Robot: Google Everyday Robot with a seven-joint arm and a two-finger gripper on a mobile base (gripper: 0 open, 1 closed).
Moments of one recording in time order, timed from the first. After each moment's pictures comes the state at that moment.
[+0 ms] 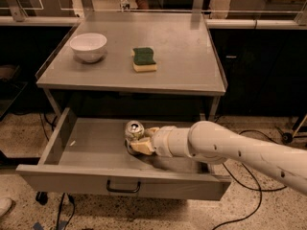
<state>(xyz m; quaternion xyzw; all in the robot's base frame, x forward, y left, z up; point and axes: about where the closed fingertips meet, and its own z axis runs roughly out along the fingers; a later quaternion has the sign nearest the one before) 0.557 0.037 0.649 -0.40 0.77 0.27 0.42</state>
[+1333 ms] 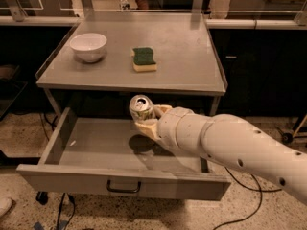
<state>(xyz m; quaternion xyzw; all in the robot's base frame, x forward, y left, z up) 0.520 0.002 0.798 -0.38 0.76 0.14 0.51</state>
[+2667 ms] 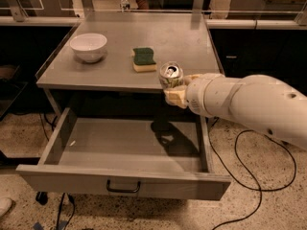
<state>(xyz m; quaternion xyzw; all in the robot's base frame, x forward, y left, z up) 0.565 -0.075 0.868 -0.33 0.79 0.07 0.51</state>
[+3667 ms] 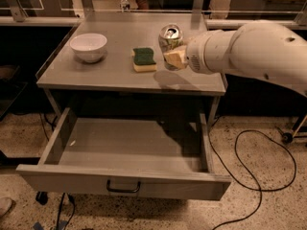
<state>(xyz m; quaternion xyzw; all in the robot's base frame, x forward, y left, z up) 0.633 -0.070 0.939 -0.34 0.77 0.07 0.54</state>
